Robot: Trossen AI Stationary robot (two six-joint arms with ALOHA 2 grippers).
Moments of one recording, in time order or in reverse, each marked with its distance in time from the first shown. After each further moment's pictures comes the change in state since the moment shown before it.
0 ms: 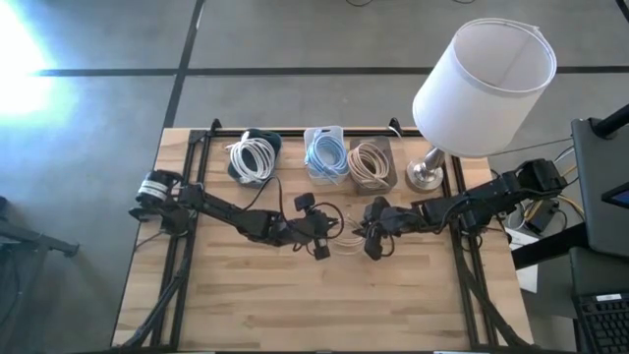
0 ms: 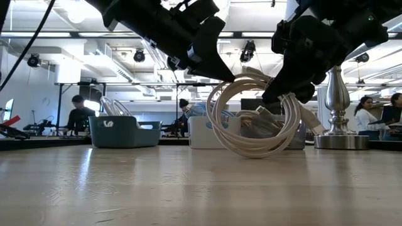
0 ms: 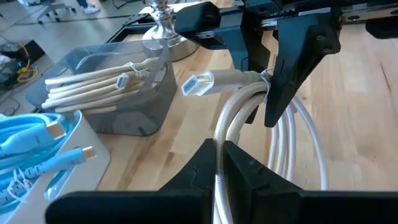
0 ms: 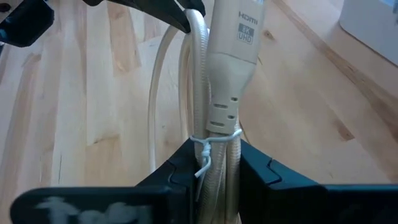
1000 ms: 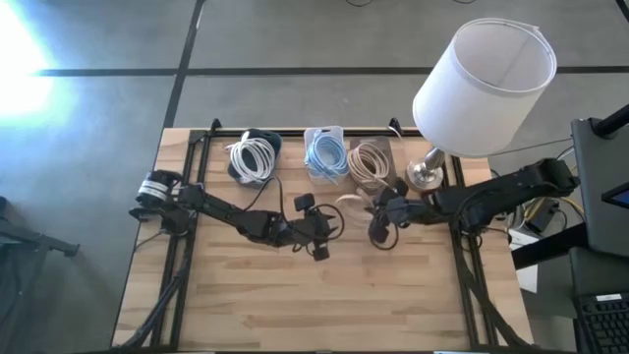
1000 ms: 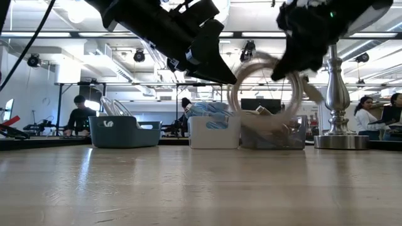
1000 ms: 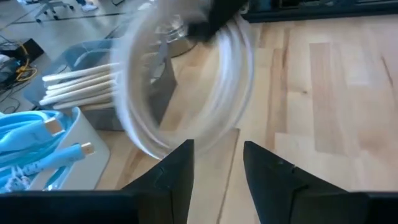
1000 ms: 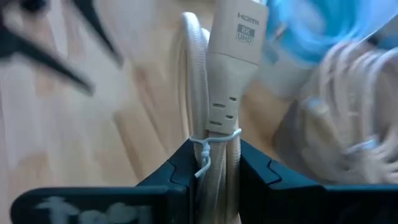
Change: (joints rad) left arm 0.004 0.000 -0.001 -0.008 -0.001 0.005; right arm 0.000 -0.133 0.174 -0.472 0.245 -0.004
